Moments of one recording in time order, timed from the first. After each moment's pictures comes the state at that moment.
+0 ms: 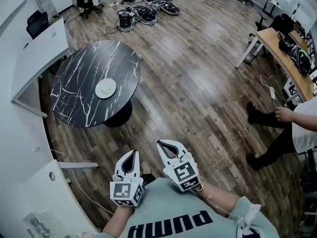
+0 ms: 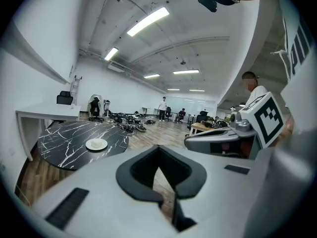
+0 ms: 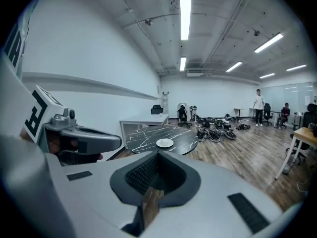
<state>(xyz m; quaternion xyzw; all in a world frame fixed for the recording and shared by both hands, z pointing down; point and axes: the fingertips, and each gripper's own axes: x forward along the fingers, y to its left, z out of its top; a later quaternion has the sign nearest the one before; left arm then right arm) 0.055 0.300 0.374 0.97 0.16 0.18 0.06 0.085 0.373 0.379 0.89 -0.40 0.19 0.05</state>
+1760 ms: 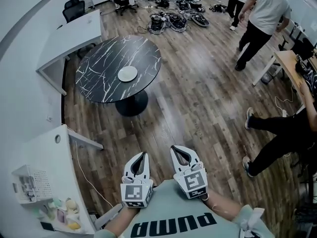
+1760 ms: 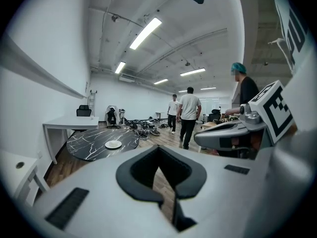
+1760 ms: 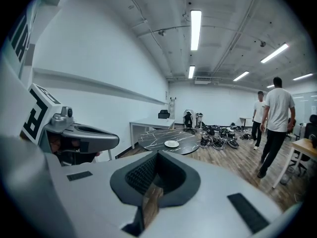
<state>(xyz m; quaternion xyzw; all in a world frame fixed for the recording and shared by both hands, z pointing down) -0.082 0.360 0.344 0.99 0.06 0.15 0.02 -0.044 0.446 0.344 0.89 -0.43 0.14 0.08</state>
